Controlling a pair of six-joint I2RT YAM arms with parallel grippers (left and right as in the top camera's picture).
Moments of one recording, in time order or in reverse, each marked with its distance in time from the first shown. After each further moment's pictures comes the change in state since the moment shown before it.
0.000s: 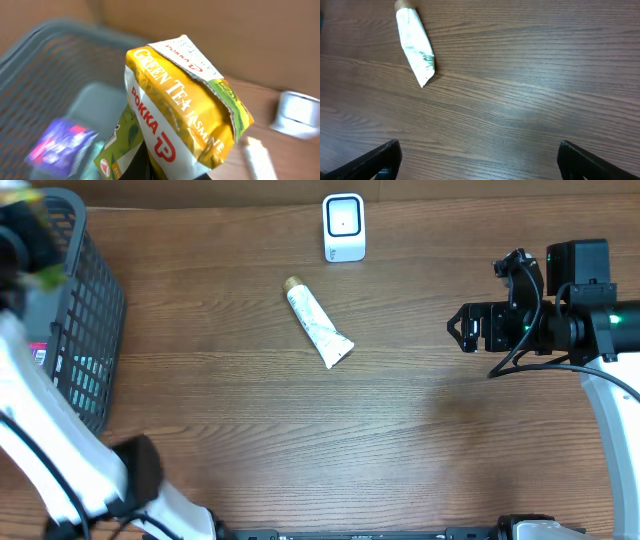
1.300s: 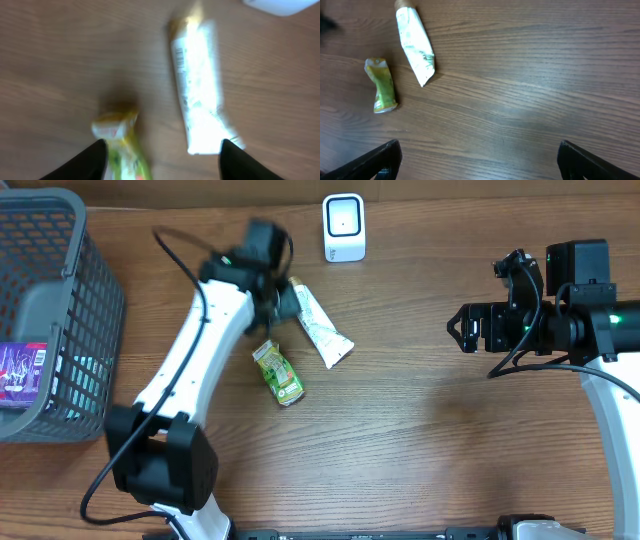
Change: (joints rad) left arm -0.604 0.002 -1.091 0.523 -0.101 -0.560; right arm 0.000 0.000 0.000 -0.003 0.000 0.000
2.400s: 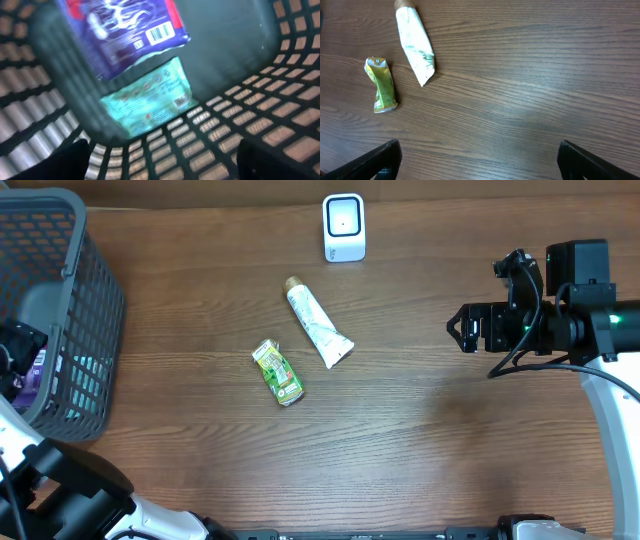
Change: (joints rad) left arm 1.083 -0.021 0.110 -0.111 0.159 0.287; right arm 0.000 0.000 0.000 -0.001 0.000 0.000
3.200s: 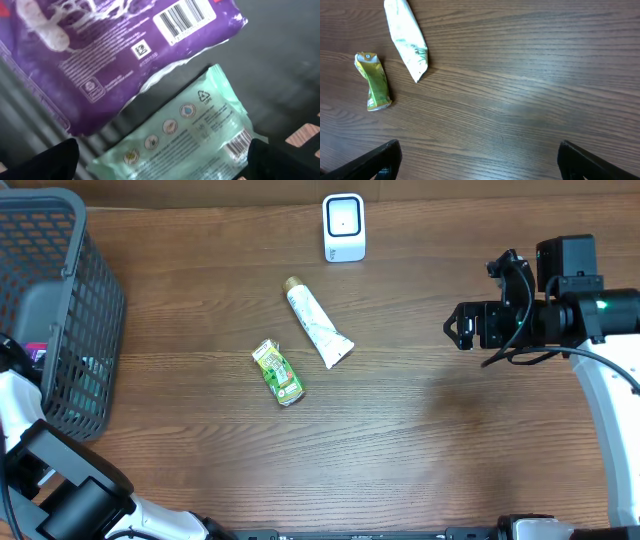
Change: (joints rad) left arm -0.002 0.001 -0.488 0.562 -0.056 0.173; right arm 0.000 0.070 0.000 0.001 0.000 0.000
